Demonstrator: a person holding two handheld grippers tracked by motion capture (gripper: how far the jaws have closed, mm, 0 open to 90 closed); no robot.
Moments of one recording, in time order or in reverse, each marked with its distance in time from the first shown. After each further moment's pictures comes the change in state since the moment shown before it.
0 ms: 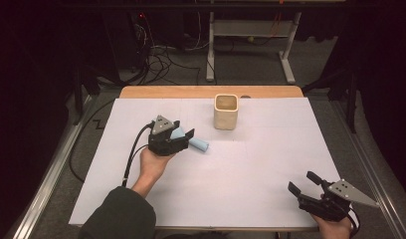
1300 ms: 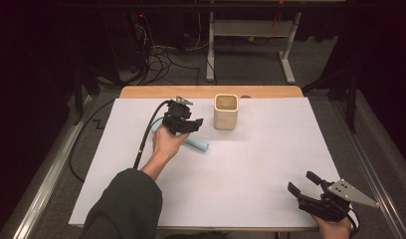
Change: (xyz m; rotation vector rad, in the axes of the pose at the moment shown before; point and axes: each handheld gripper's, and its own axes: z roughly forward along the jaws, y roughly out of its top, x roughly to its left) left arm 0.005 0.058 0.051 0.326 0.001 0.011; right arm 0.001 0.000 0.000 -0.005 0.010 -0.008
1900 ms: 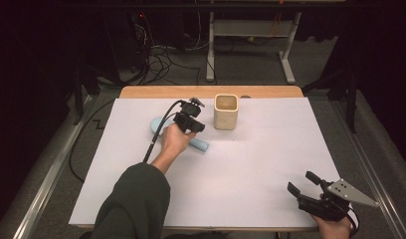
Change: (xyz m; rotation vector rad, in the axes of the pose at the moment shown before) left arm 0.000 0.010 0.048 0.262 -0.007 -0.011; right arm 0.000 0.000 0.001 0.004 0.003 -0.004
